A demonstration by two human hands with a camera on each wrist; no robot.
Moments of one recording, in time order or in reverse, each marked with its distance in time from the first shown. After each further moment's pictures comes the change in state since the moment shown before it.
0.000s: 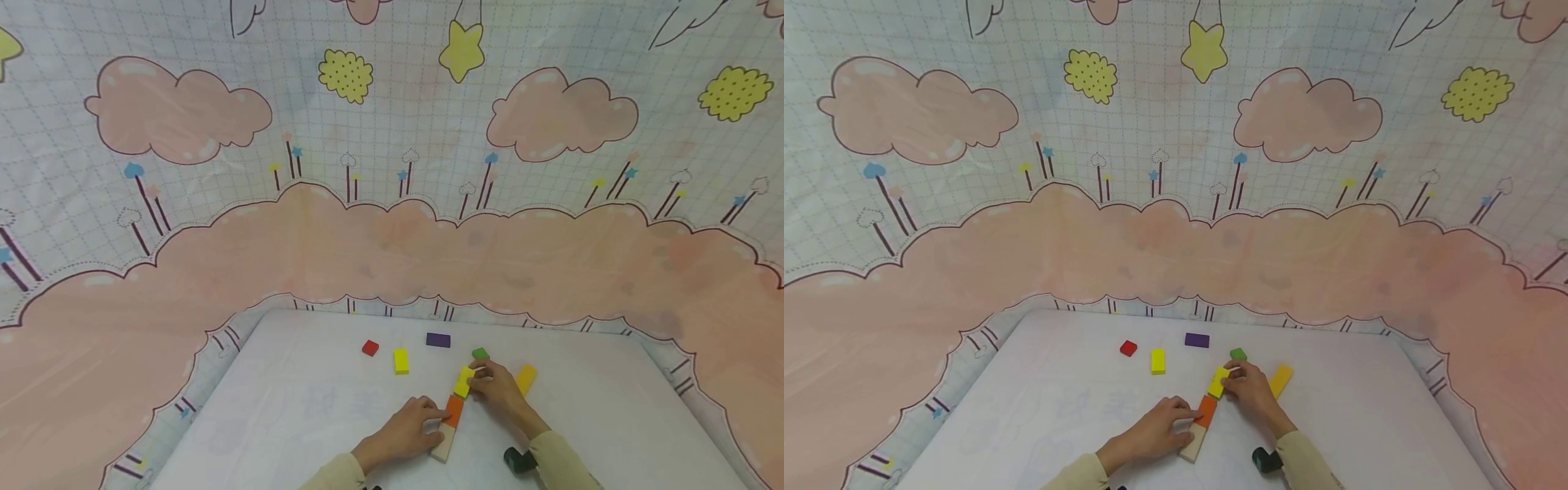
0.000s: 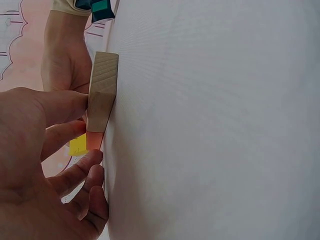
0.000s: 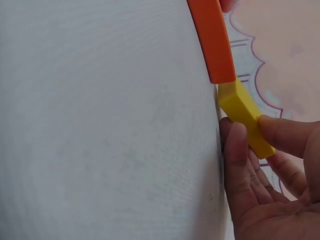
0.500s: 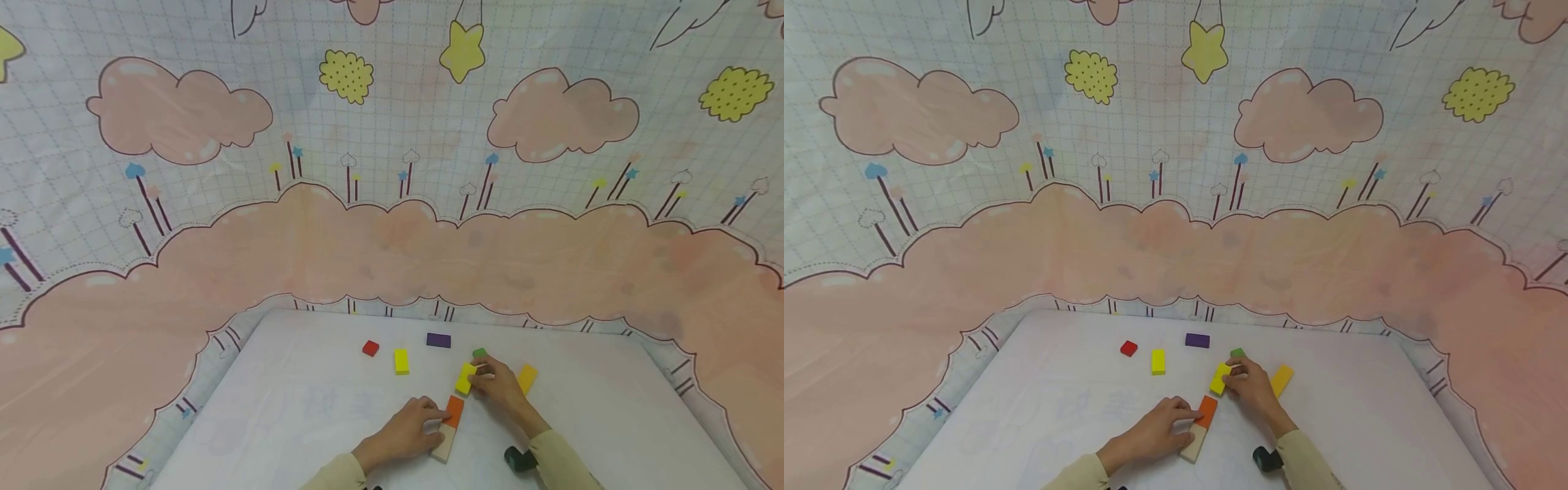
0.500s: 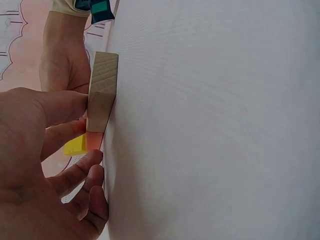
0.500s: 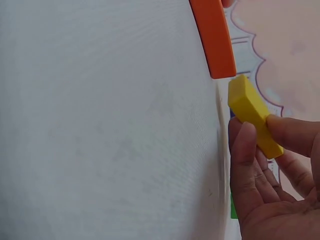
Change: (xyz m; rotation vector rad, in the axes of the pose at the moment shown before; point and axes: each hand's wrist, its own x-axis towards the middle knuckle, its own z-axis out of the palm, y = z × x) left_hand -0.001 0.001 -0.001 -0.013 -0.006 -0.008; right_hand 0.003 -0.003 0.000 -0.074 0.051 -0.019
